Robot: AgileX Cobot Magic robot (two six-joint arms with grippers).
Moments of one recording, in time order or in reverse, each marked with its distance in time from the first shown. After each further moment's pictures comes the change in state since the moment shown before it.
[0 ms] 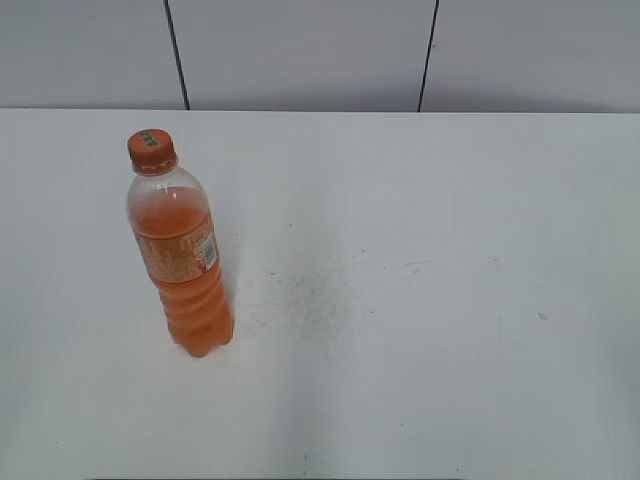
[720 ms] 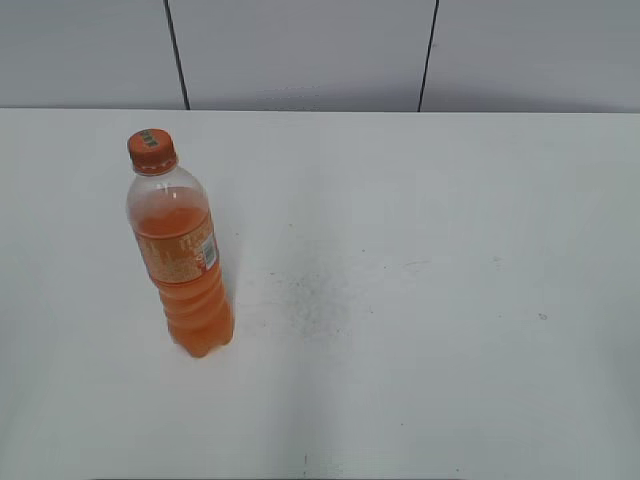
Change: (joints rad) left arm 0.000 0.000 0.000 0.000 0.000 0.000; right arm 0.000 0.000 0.000 0.000 0.000 0.000
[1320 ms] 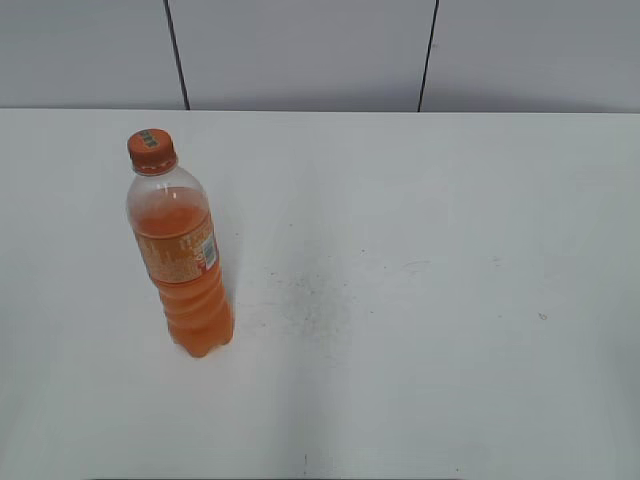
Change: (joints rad) left arm 0.000 0.000 0.000 0.000 0.000 0.000; right arm 0.000 0.000 0.000 0.000 0.000 0.000
